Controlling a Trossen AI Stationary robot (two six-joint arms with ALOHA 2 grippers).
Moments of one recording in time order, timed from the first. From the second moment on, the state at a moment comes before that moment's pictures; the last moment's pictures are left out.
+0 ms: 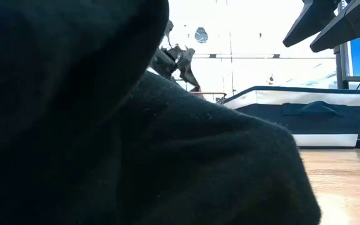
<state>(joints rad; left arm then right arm) 0.41 1.79 1.25 0.05 -0.02 -0.29 0.75 1.48 0.97 -0.54 0.75 0.28</state>
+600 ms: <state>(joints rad) 0.32 1.51 1.25 -0.24 -0.03 -0.19 0.75 1.48 0.97 -0.53 0.75 0.27</state>
